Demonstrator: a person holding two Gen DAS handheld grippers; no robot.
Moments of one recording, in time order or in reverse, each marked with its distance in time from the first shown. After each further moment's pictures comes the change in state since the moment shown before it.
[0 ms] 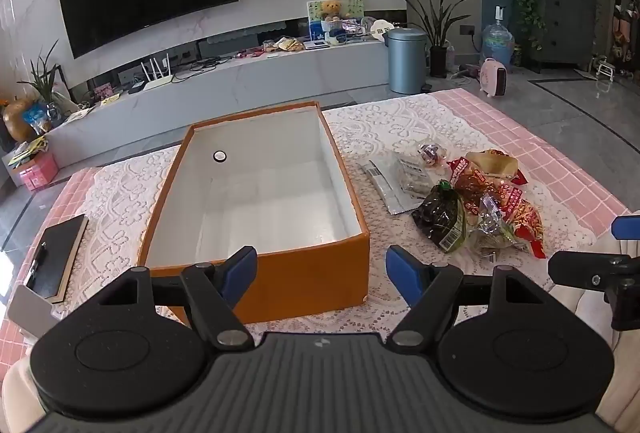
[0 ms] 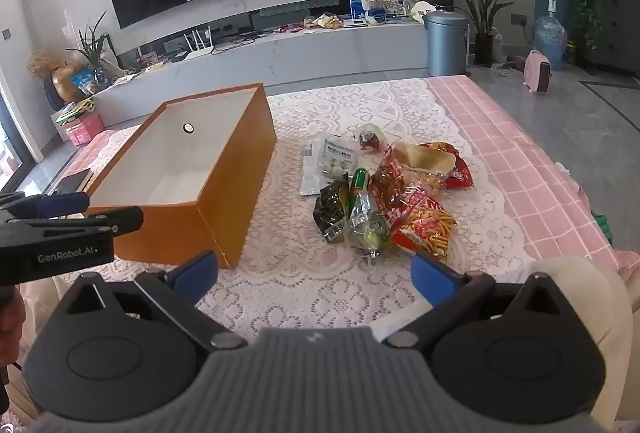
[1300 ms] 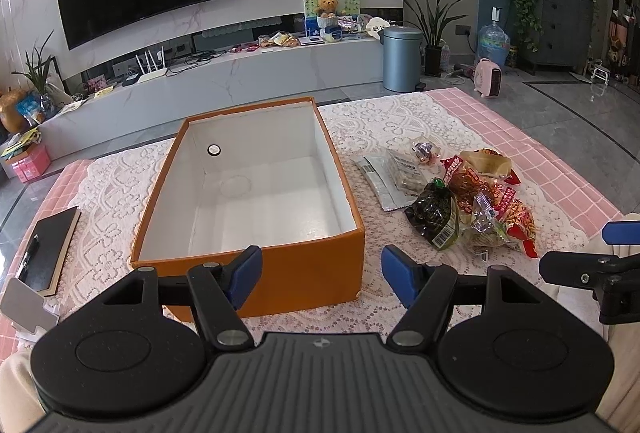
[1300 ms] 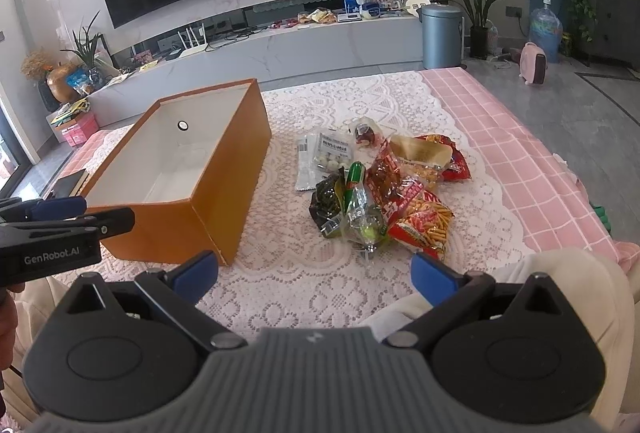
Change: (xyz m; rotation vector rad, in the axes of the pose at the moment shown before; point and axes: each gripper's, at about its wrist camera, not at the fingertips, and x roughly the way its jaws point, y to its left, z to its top) left arm -0.001 0.000 0.000 -0.005 0.009 -0.022; right arm 0.001 -0.001 -0.002 0.006 0.013 -0.002
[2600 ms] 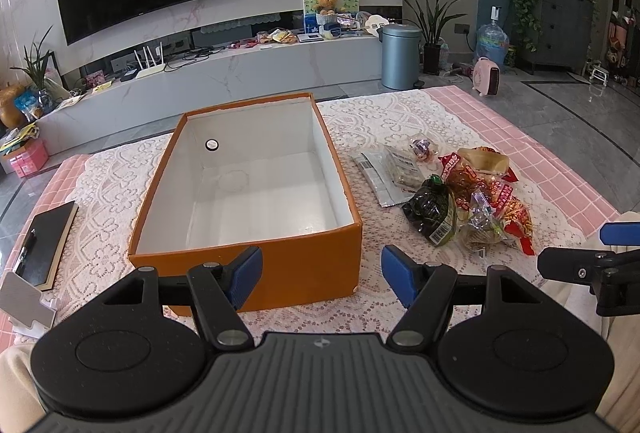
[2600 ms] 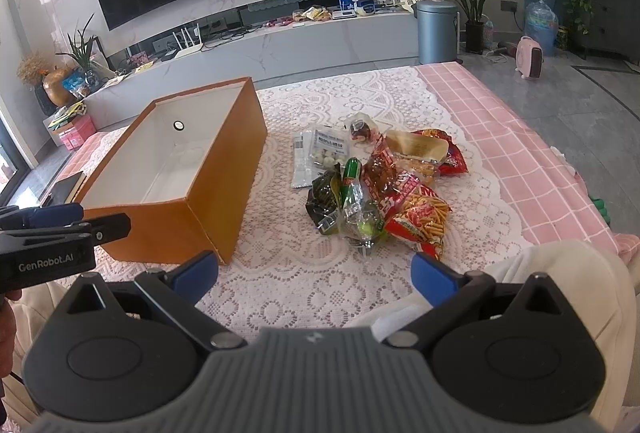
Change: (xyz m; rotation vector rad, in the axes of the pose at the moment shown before) left arm -0.001 -0.001 -0.005 -0.016 0.011 -0.011; right arm 0.000 -0.003 -0.004 0.022 0.014 -0.005
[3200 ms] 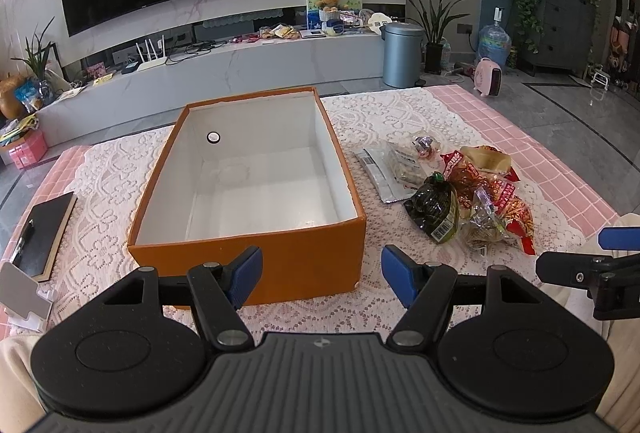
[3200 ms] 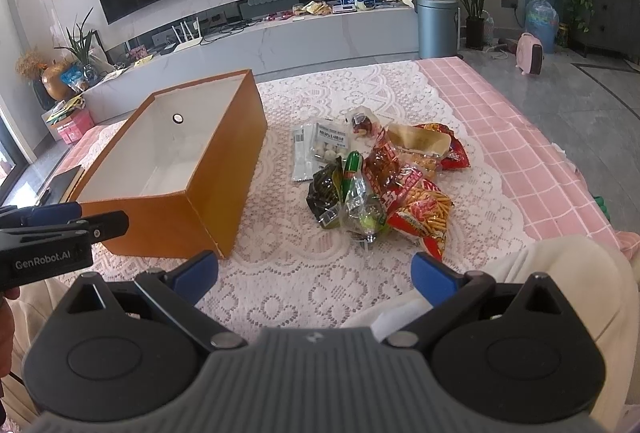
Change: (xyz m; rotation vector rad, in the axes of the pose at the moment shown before) left arm 0.002 0.007 0.000 -0.023 0.013 -0.009; right arm 0.007 0.002 -0.001 -0.001 0.017 -0.006
